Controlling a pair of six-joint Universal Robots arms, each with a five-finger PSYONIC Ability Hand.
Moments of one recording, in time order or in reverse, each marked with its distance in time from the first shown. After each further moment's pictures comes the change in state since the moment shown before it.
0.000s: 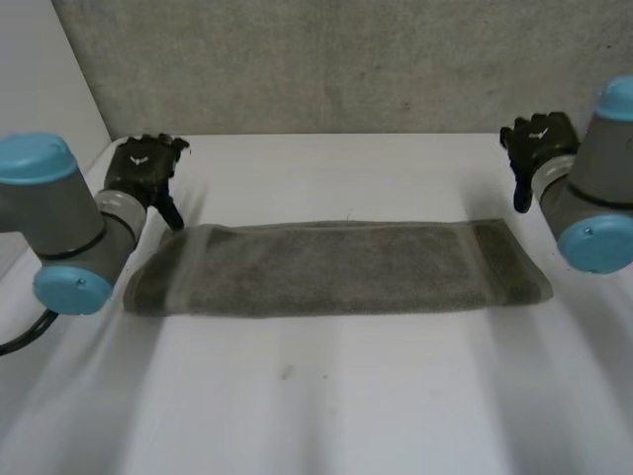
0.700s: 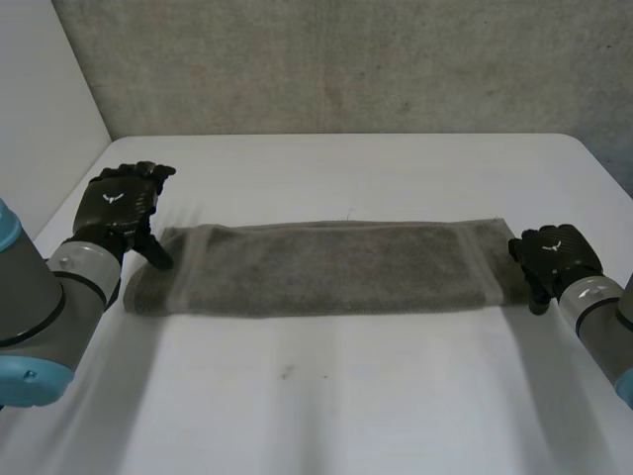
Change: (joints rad) left arm 0.013 0.353 -0.525 0.168 0.004 -0.063; right arm -0.145 -0.301 0.875 -0.373 -0.201 -0.055; left_hand -0.002 -0.003 -0.005 -0.003 -0.002; right_hand 0.274 0.248 0.257 0.242 0.278
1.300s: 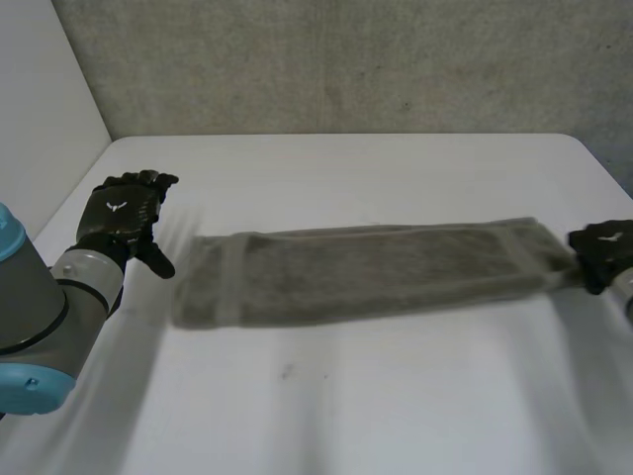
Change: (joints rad) left arm -0.002 -0.003 -0.024 0.006 0.002 0.001; right arm -0.187 0.049 -0.084 0.014 -0.009 -0.062; left_hand 0.000 0.000 0.000 0.000 0.000; right_hand 0.811 0.815 0.828 0.840 0.821
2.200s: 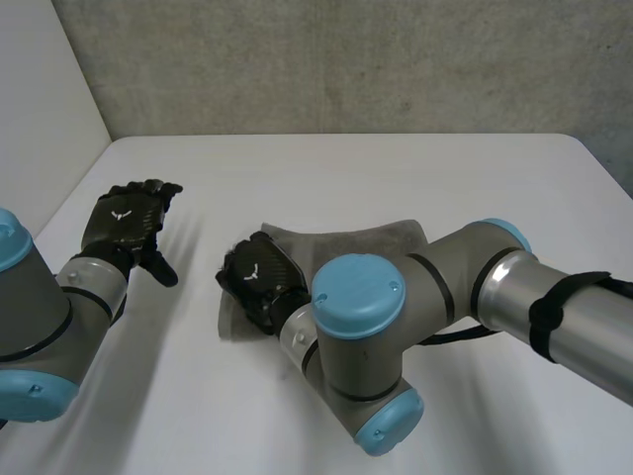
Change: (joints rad) left arm -0.006 -0.012 -0.017 0.006 0.001 0.003; right arm 0.995 0.327 -0.573 0.091 0.059 0.028; left_hand 0.000 0.000 0.000 -0.001 0.000; right_hand -0.779 -0.783 -0.783 -0.789 -0.822
